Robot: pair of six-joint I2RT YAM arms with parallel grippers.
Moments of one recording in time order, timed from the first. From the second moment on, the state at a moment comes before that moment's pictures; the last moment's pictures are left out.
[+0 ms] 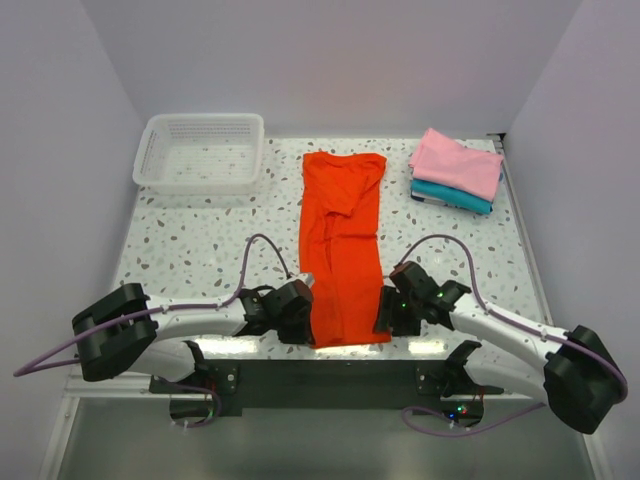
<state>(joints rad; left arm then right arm) -1.09 1.35 0.54 -0.23 0.06 -1.03 0.72 1.05 0.47 -0.59 -0.10 0.85</state>
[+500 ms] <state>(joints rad) -1.09 1.34 0.54 -0.25 0.08 -1.03 0.77 0.97 0.39 -0.58 -0.11 0.96</state>
